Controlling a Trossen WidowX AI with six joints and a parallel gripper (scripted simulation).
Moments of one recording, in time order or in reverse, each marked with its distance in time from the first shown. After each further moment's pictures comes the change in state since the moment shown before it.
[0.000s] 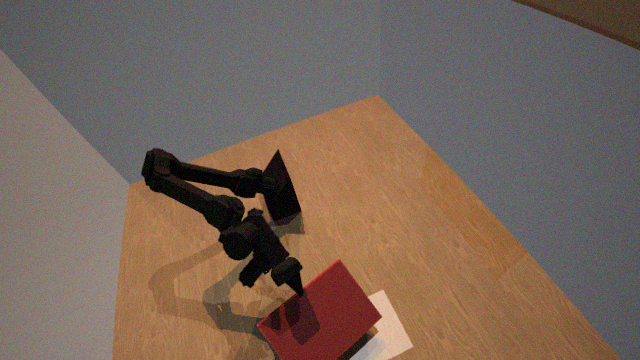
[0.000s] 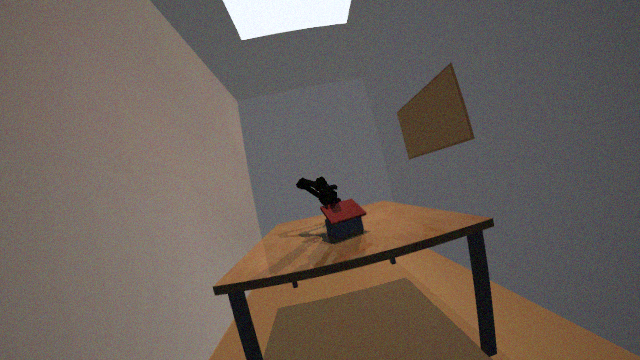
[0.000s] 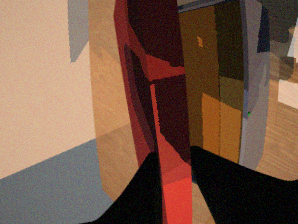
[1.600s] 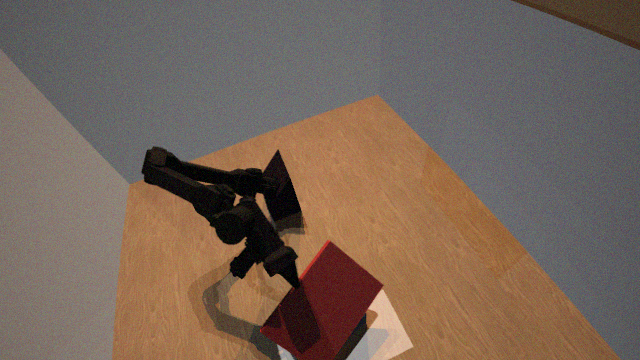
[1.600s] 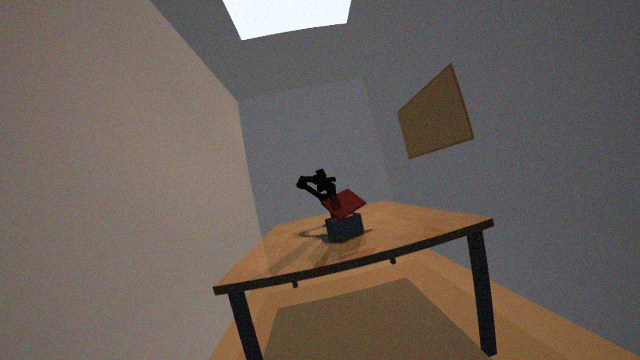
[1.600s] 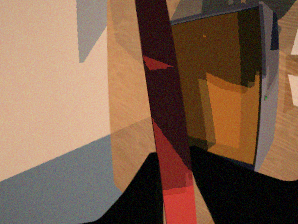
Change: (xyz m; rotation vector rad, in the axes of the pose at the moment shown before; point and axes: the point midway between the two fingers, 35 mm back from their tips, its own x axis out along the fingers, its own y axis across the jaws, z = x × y) arm -0.034 0.042 -0.001 0.009 -0.005 0.011
